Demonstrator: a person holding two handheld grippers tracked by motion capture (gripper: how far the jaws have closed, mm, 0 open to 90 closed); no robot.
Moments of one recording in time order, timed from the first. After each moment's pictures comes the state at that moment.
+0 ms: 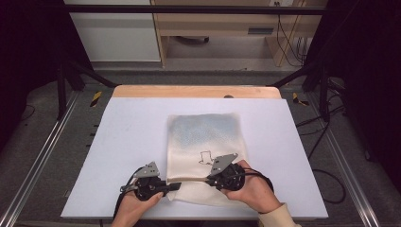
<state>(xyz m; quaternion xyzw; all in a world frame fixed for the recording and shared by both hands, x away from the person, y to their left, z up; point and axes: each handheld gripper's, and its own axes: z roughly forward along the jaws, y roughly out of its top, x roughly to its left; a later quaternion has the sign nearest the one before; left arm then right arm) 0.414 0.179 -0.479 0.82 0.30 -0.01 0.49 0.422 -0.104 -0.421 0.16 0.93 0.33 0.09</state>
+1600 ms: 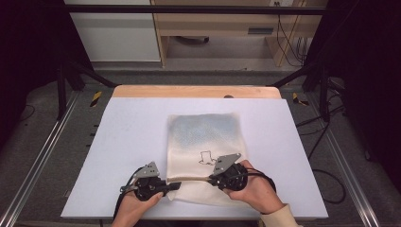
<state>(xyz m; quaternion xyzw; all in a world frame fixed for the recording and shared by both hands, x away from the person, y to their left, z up) 0.413 0.180 -0.479 0.82 0.30 0.00 0.49 0.421 -0.111 -0.419 0.16 0.93 0.33 0.09</state>
